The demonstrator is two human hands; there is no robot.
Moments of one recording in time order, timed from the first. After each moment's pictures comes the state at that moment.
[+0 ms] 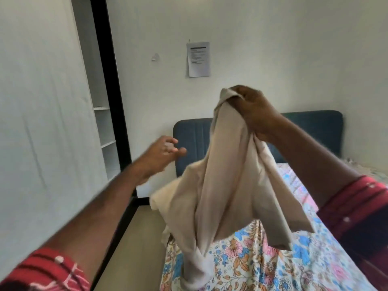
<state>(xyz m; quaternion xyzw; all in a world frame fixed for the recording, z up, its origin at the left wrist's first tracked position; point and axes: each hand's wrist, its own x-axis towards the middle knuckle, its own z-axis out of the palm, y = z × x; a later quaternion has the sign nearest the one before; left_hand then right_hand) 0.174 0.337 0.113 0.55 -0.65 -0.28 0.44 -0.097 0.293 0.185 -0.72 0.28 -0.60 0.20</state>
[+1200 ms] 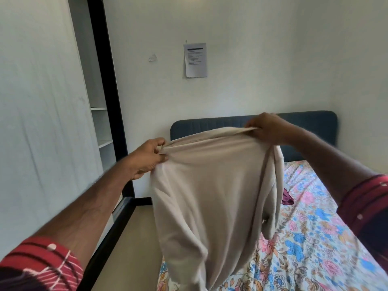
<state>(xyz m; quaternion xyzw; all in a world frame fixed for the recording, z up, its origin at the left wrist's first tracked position) 0.183 0.330 0.117 0.55 -0.67 -0.24 0.43 -0.172 0.266 0.166 -0.82 0.50 -0.26 -0.08</state>
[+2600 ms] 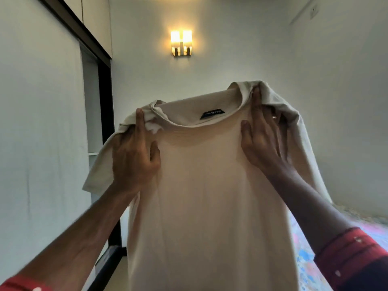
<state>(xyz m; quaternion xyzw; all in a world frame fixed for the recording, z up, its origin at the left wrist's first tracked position) 0.112 0.431 0.201 0.38 -0.57 0.45 0.57 -0.192 0.419 0.223 -0.58 0.38 -0.62 -0.35</state>
